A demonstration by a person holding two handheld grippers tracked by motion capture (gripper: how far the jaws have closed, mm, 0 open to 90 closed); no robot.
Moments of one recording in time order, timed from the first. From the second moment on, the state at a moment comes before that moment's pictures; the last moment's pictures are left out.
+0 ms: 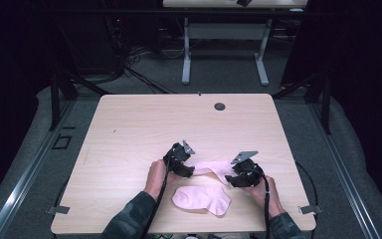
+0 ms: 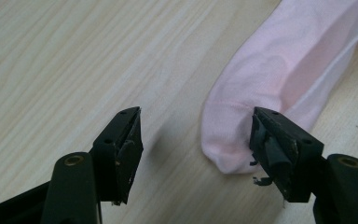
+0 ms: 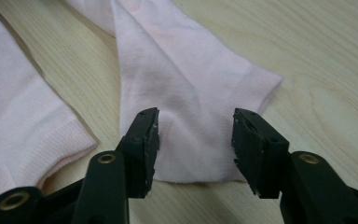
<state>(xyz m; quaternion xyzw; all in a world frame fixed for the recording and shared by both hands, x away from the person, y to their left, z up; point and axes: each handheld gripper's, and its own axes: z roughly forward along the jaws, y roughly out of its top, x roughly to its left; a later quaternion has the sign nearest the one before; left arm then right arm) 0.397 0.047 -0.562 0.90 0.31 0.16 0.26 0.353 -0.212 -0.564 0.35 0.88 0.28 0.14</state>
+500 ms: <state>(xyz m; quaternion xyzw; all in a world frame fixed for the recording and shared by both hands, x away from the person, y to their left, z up) 0.399 0.050 -0.558 0.90 0.32 0.12 0.27 0.364 -0.219 -0.565 0.42 0.85 0.28 0.13</state>
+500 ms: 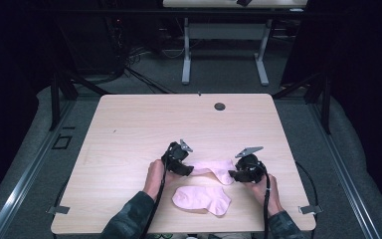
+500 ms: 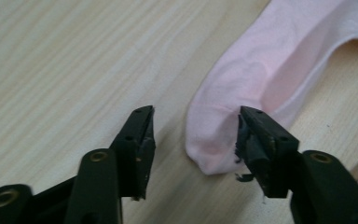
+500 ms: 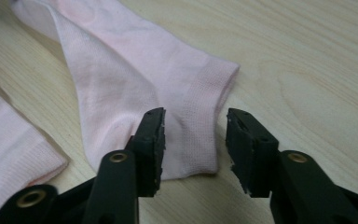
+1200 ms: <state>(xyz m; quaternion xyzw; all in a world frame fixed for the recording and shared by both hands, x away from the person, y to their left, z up) 0.401 0.052 -0.562 0.90 0.32 0.08 0.28 0.364 -0.218 -0.566 0.42 0.85 0.30 0.12</state>
